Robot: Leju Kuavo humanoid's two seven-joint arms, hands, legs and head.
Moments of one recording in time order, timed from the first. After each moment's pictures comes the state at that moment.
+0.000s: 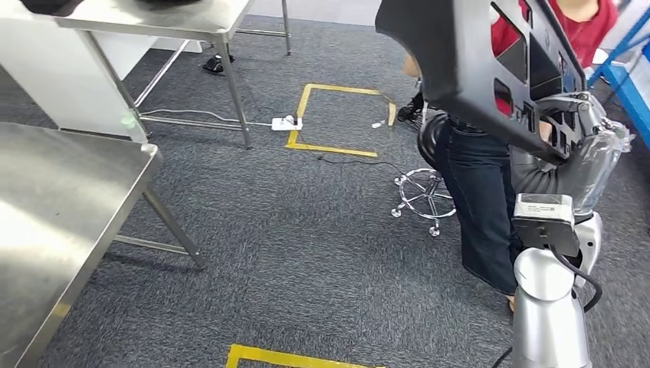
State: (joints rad) left arm -0.09 -0.17 1.22 -0.23 -0.51 0.58 -0.03; right arm -0.26 -0.15 -0.05 -1.58 0.49 -0.30 -0.43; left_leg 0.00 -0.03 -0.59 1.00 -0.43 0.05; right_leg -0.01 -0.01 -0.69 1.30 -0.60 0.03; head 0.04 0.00
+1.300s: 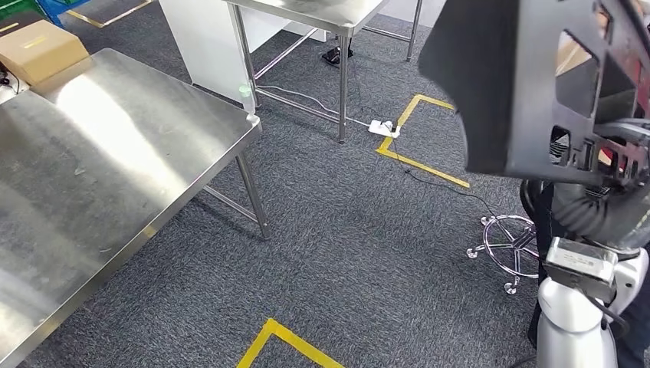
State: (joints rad) left arm -0.07 -0.16 1.22 -0.22 -0.56 0.54 -0.02; right arm -0.13 -0.19 -0.12 -1.73 0.49 -0.46 -0.48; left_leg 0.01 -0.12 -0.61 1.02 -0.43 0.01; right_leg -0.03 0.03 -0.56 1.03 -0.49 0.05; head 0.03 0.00
